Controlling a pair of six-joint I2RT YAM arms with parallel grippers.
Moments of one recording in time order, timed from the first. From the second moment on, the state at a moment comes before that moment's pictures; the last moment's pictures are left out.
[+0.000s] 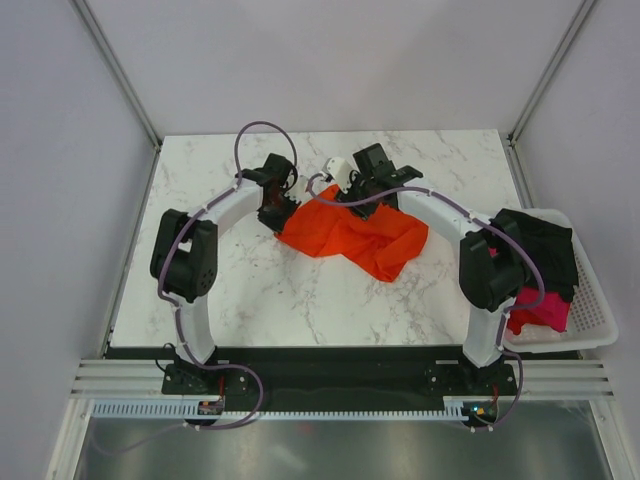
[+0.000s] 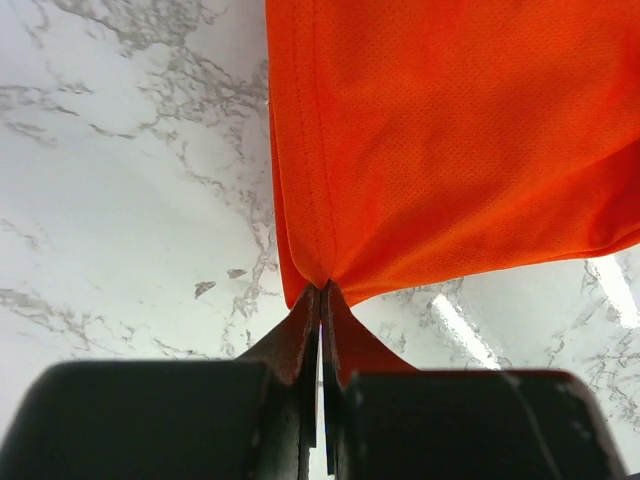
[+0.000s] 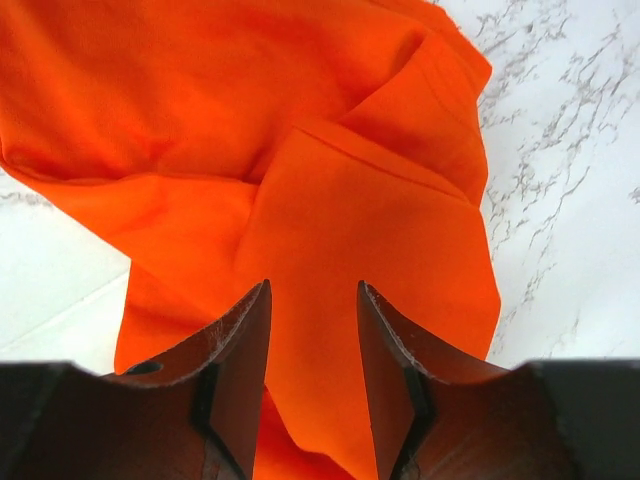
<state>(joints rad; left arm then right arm) -0.39 1.97 1.49 -0.75 0.05 0.26 0.53 1.89 1.55 -0.56 -0.13 -0.54</state>
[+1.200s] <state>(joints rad) -0.37 1.91 1.48 -0.76 0.03 0.26 0.57 2.00 1.59 -0.59 0.01 -0.51</state>
